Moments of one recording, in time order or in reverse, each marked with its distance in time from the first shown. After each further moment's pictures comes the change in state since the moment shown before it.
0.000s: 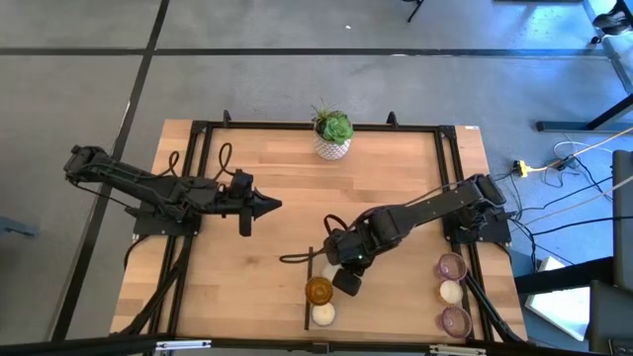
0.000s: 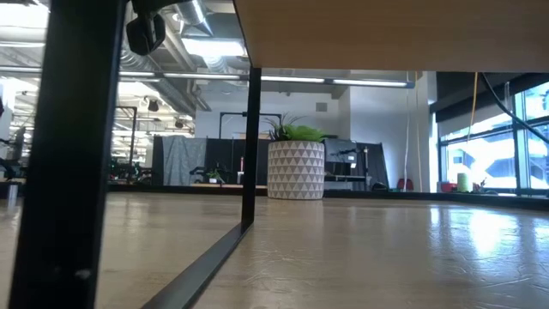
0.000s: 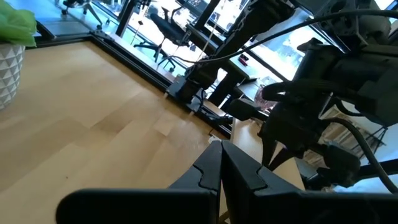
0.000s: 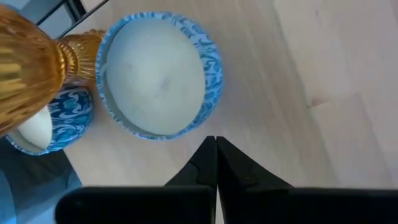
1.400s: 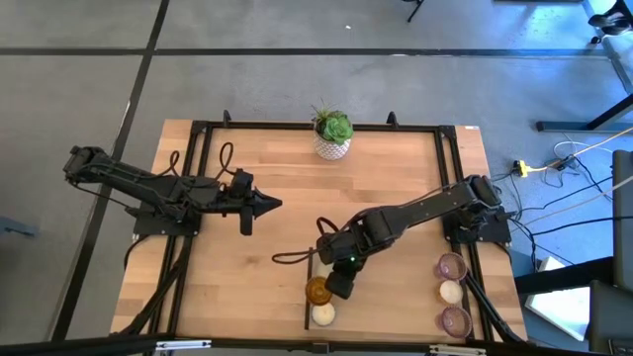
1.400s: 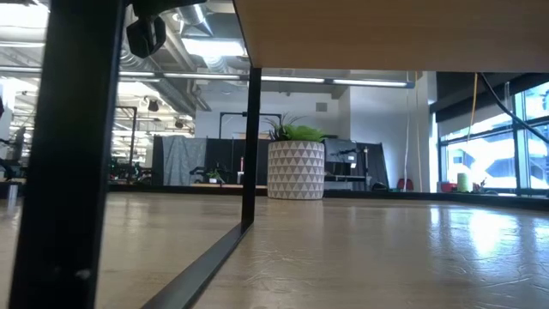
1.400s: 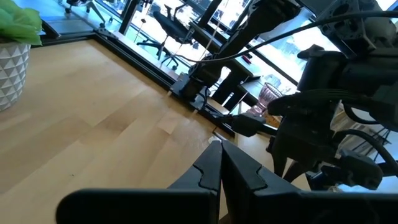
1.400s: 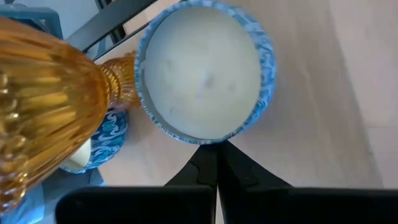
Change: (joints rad) left arm 0.015 0.000 0.000 -0.015 0.012 0.002; right arm -0.017 0.034 0.000 0.119 -0.078 -0.020
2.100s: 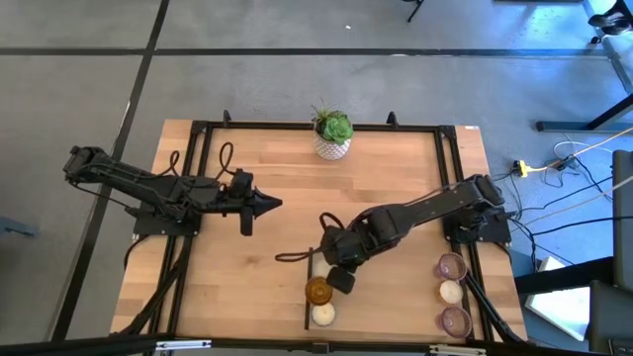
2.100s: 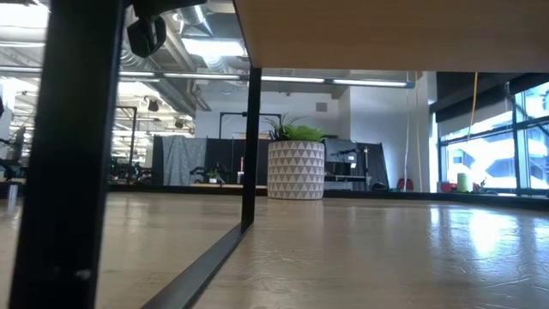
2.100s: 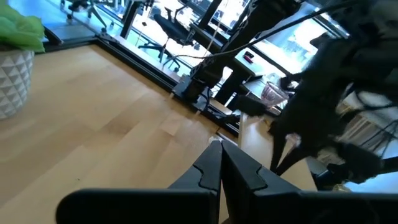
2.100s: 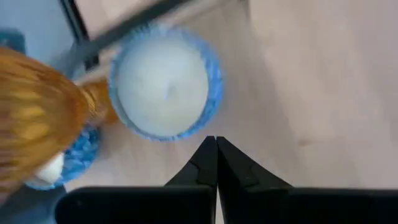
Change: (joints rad) left arm 0.000 0.000 0.000 0.000 -0.008 0.031; right arm 0.013 -0.022 0.022 -0.063 0.170 -0.033
